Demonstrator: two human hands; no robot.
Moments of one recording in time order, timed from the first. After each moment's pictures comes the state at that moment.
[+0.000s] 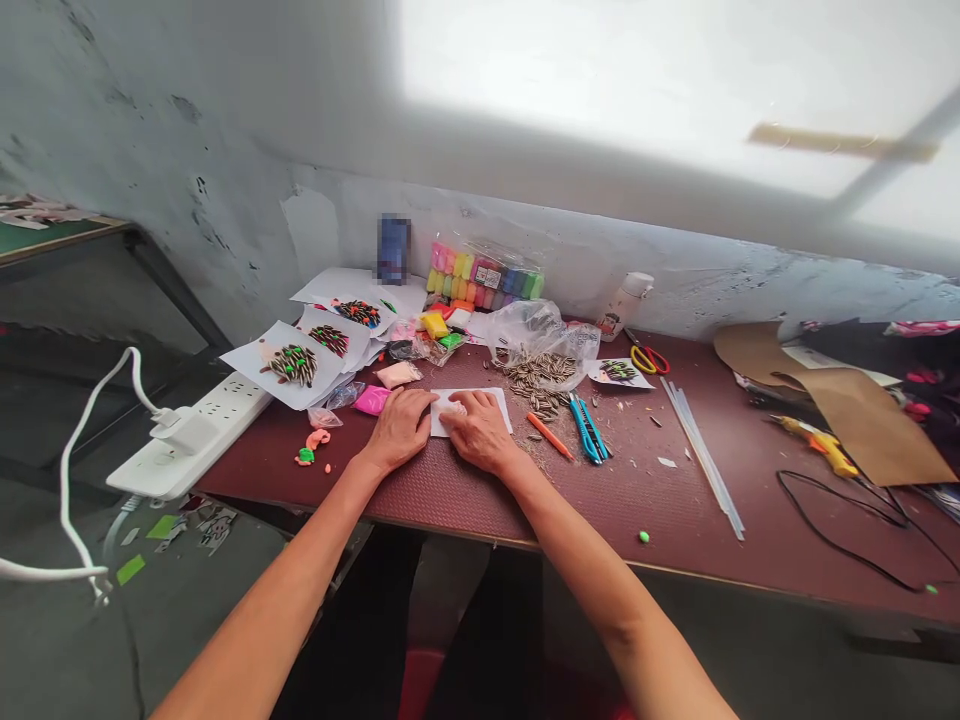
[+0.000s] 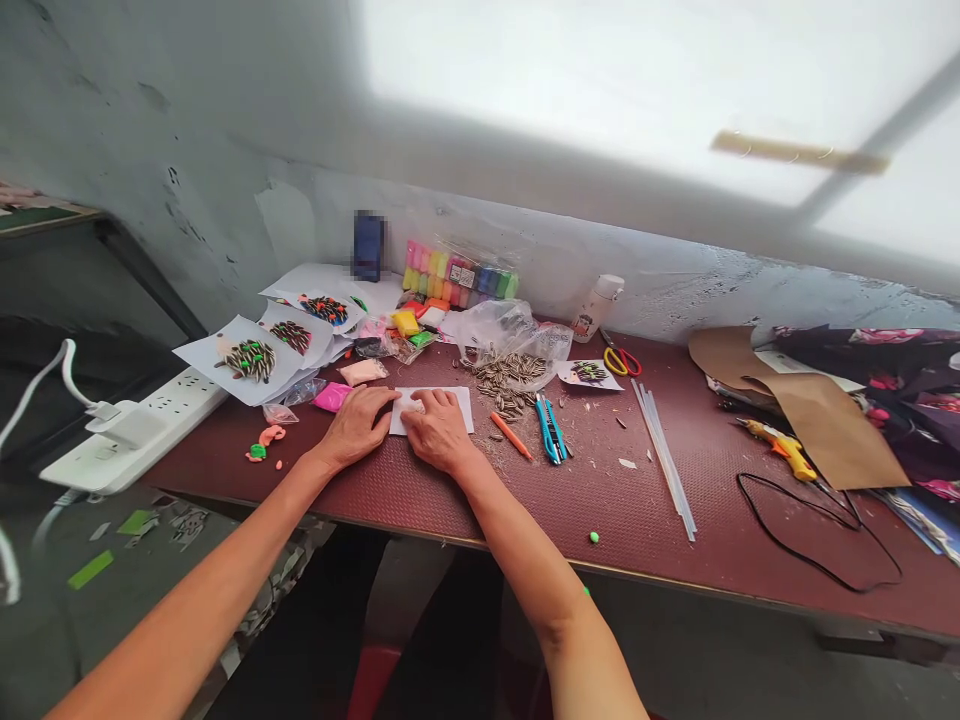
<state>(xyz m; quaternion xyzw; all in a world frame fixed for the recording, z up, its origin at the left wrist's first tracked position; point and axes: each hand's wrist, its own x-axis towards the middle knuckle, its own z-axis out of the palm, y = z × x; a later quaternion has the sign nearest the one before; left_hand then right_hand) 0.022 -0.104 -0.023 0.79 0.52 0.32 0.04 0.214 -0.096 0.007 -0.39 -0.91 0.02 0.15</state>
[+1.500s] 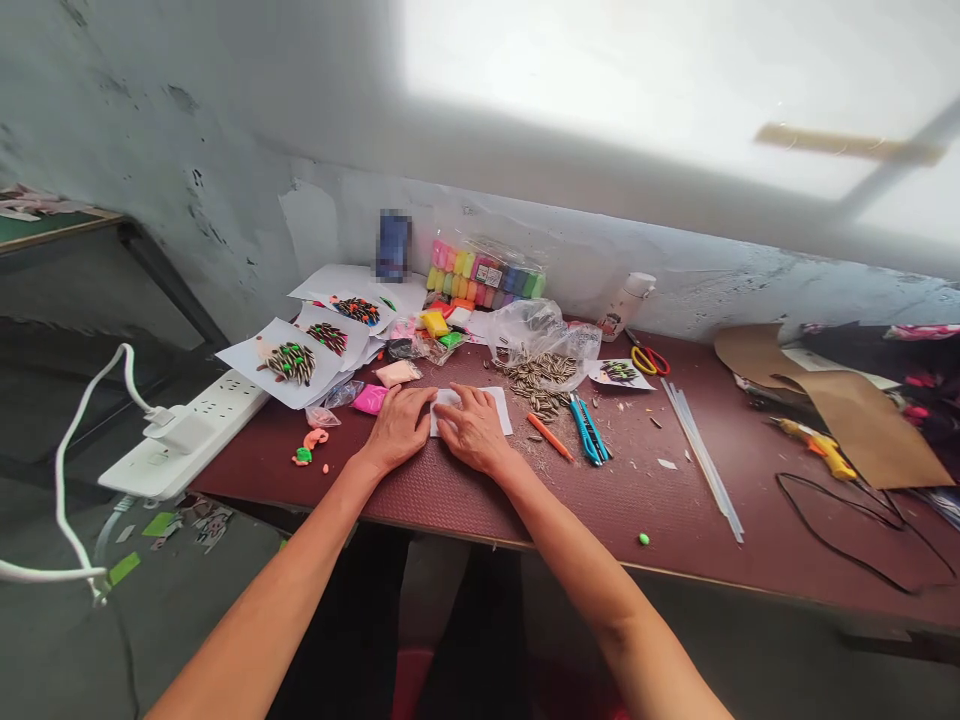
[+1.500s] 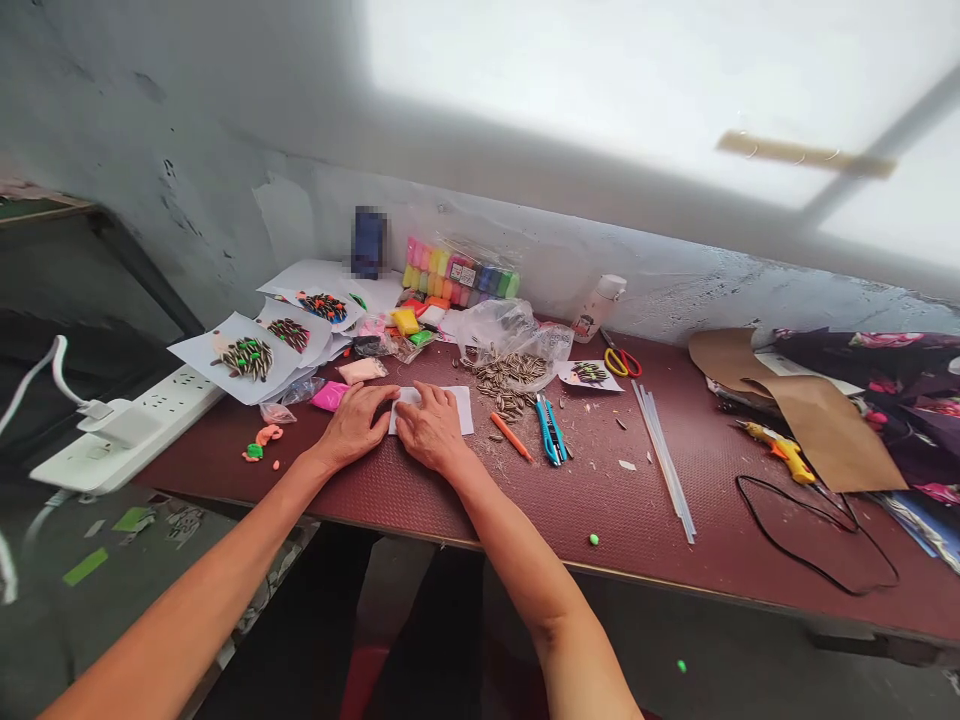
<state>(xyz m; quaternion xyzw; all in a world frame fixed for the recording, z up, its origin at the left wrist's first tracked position) 0.021 -0.104 -0.023 0.78 0.53 0.32 0.07 0.202 -0.098 0.007 -0.45 -0.88 0.02 0.18</state>
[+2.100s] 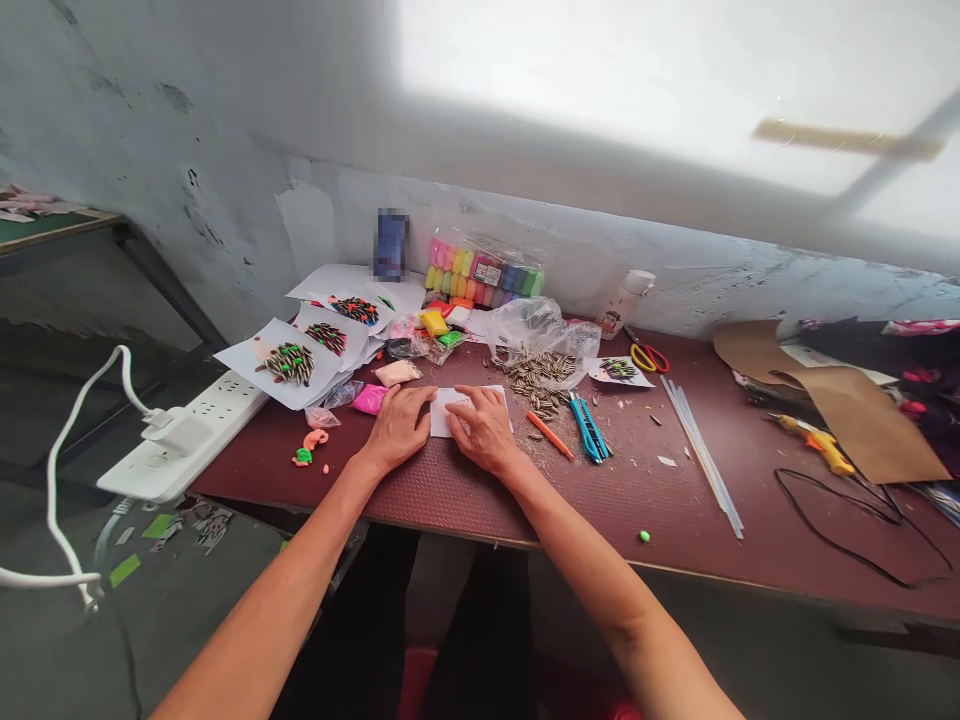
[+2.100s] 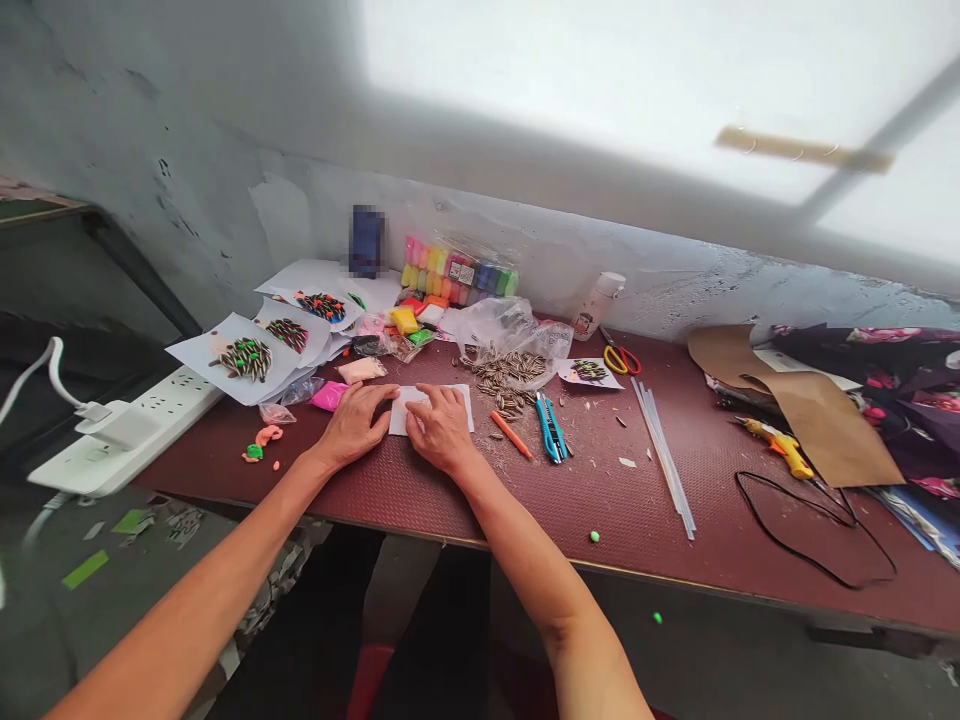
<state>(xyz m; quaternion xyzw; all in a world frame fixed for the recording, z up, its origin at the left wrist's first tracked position) 0.022 -0.105 -0.024 0.77 0.54 0.33 0.08 0.211 -0.100 0.007 -0.44 -0.87 0.02 0.23</state>
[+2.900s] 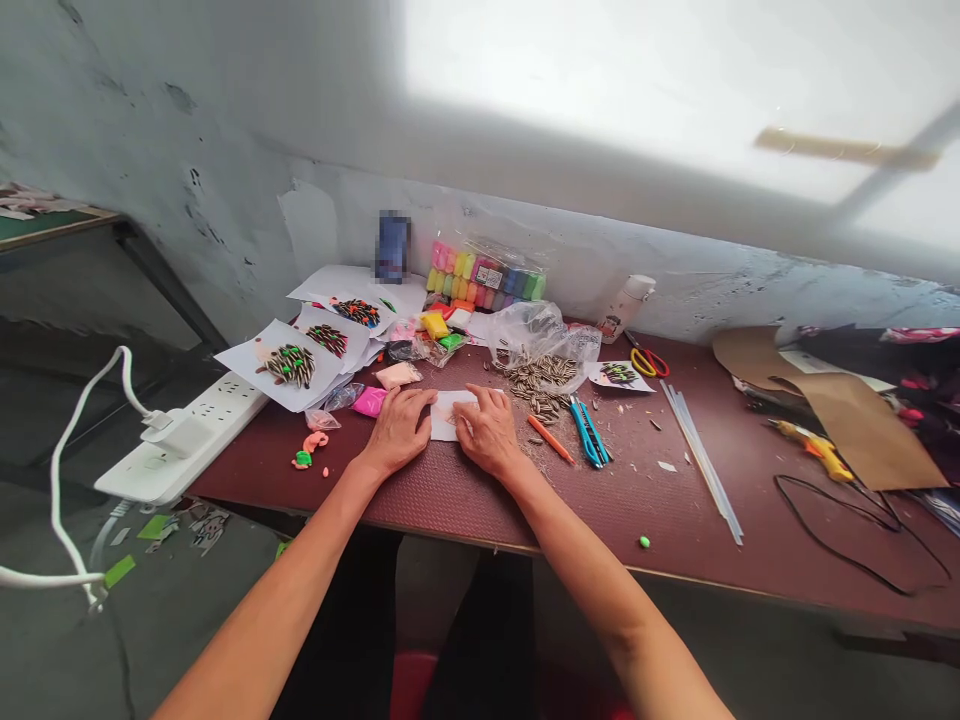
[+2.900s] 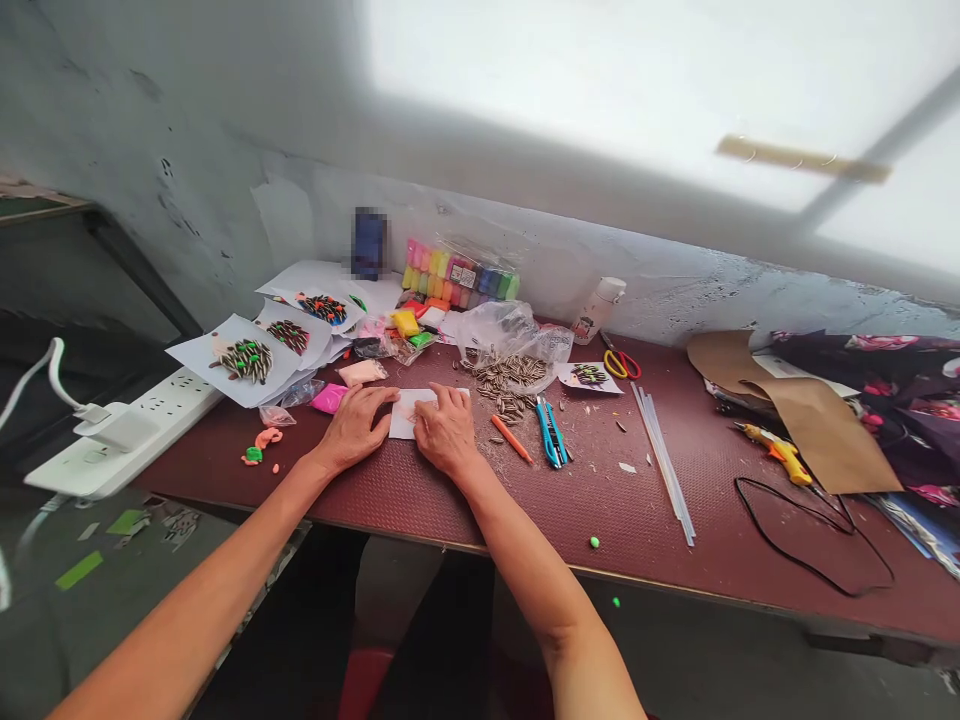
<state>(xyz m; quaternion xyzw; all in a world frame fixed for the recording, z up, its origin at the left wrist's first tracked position) 0.023 -0.104 -0.023 0.77 0.54 0.33 0.07 0.216 -0.098 0.008 -0.49 -0.85 0.00 0.18</state>
